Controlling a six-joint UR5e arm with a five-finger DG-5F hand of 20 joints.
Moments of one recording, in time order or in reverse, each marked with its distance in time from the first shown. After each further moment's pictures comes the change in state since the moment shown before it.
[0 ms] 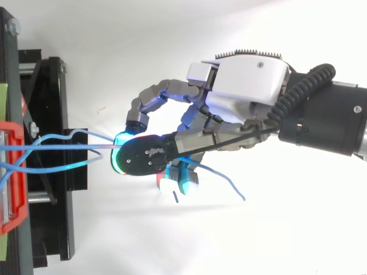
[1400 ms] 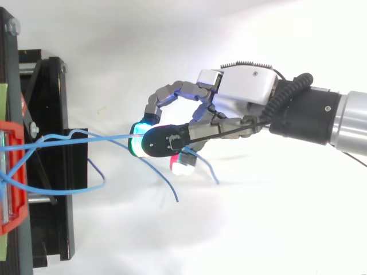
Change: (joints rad) arm -0.008 -0.001 -0.234 0.221 0.003 -0.002
